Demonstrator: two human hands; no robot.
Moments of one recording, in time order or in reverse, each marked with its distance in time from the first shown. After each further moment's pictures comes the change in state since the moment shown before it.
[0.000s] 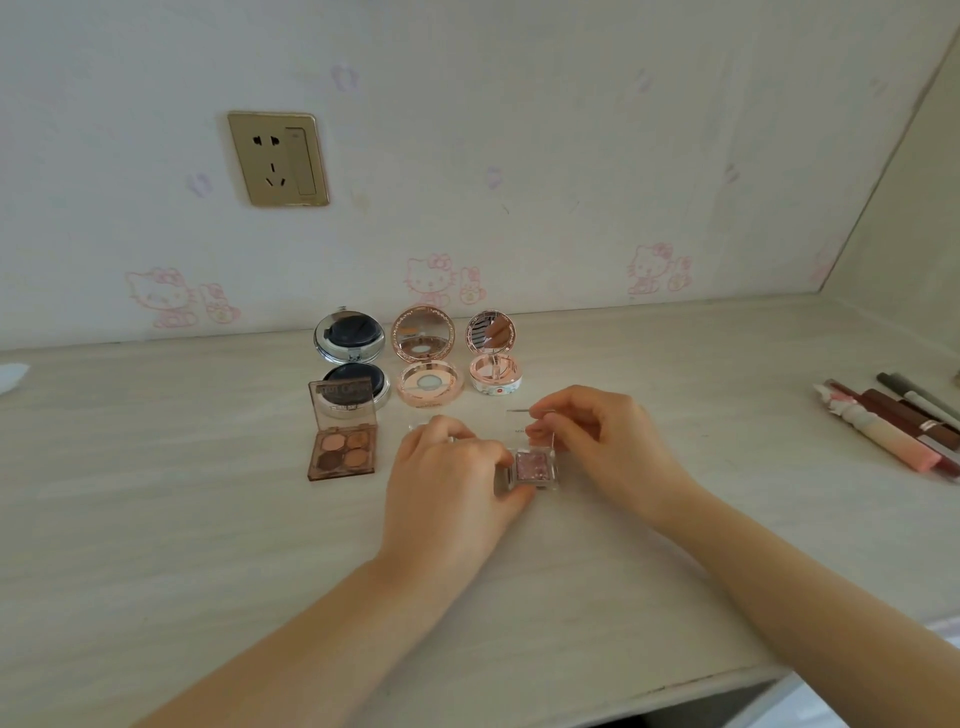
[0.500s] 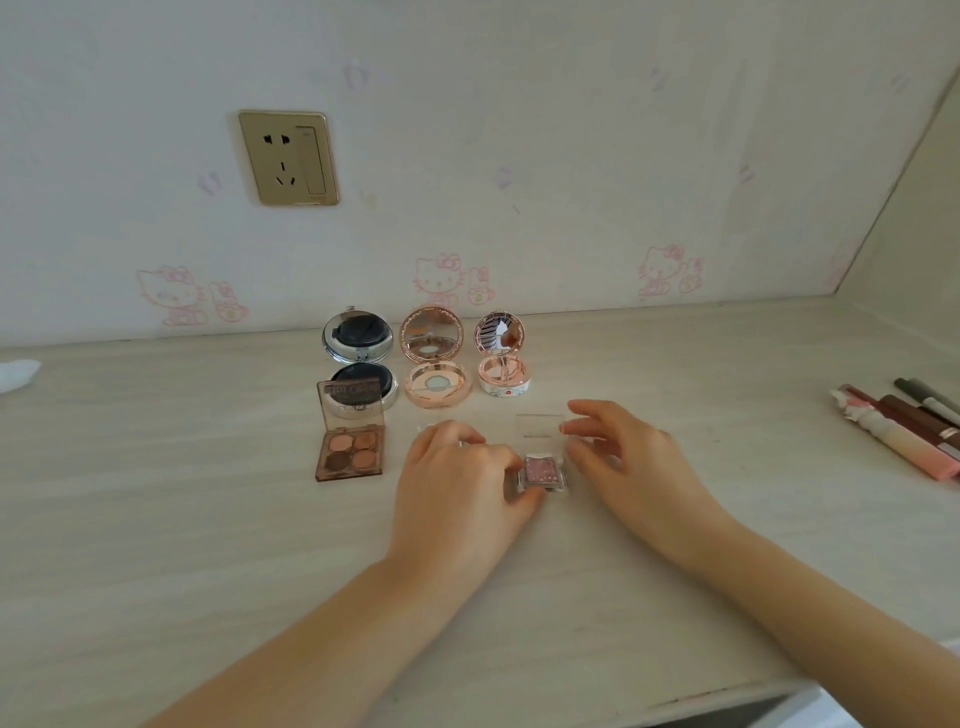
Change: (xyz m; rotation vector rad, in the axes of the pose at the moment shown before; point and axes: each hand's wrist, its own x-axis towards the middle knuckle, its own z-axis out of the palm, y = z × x) left_hand -0.001 -0.002 0.006 -0.007 0.006 -0.023; right_hand -0.018 0.007 -0.005 -0.271 0.028 0.012
